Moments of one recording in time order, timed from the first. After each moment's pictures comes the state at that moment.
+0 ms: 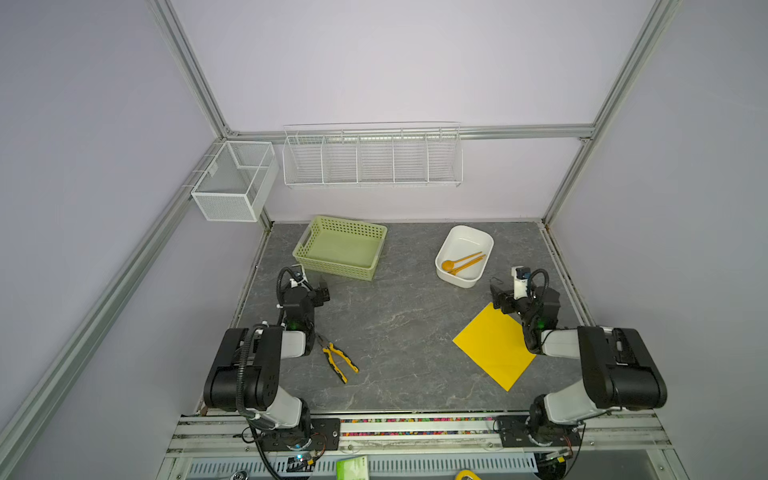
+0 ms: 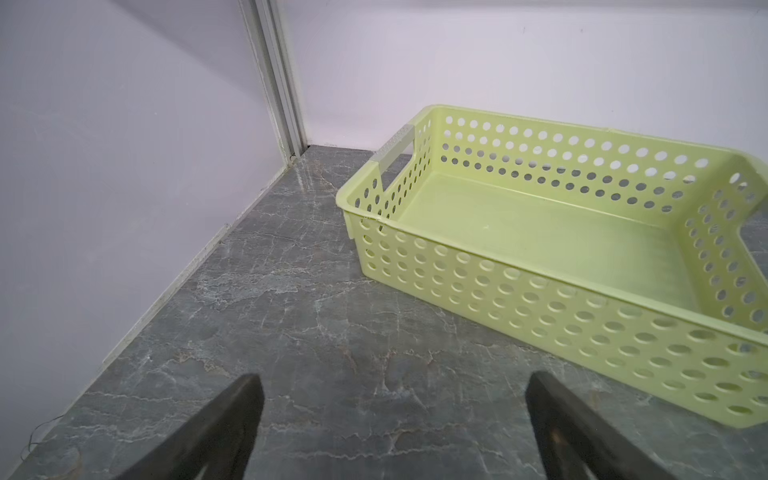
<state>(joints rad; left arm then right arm) -0.06 1.55 0.39 0.89 -0.20 -0.04 -0.05 1.52 0.37 0.80 -0.27 -0.05</state>
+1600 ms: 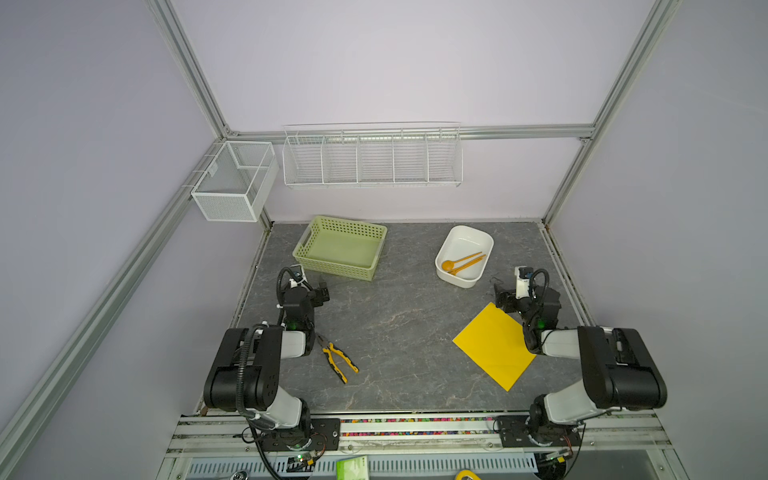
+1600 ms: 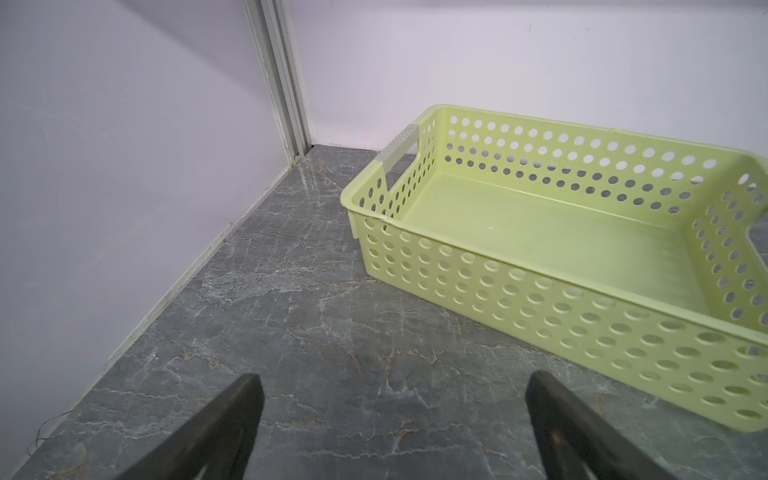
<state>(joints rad) -0.06 1.55 0.39 0.89 -0.21 -0.04 -0.05 1.52 0.37 0.80 -0.19 -0.04</state>
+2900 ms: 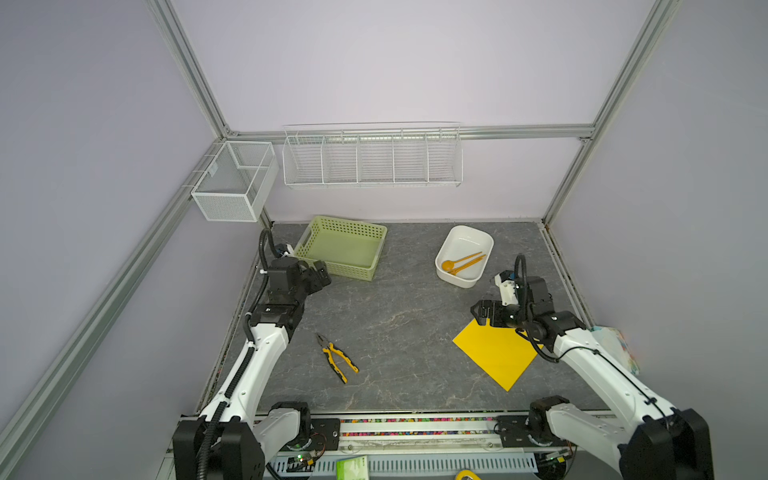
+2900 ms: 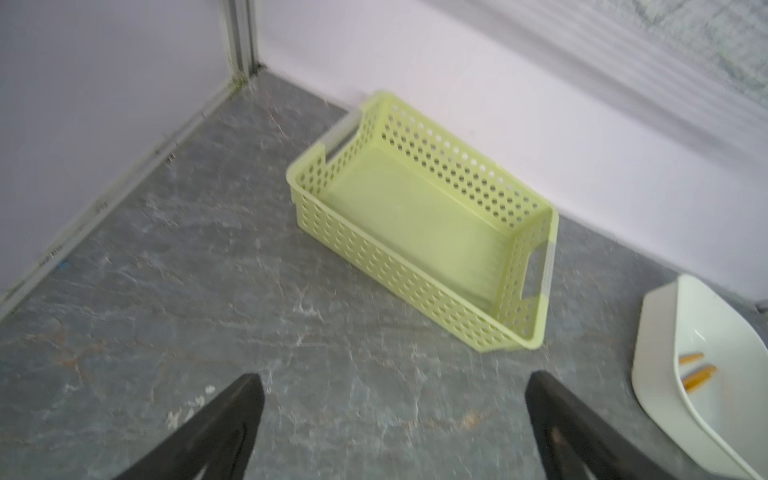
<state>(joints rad) -0.10 1.13 0.87 -0.30 -0.01 -0.43 0.28 1.10 0.72 -0.55 -0.23 0.33</state>
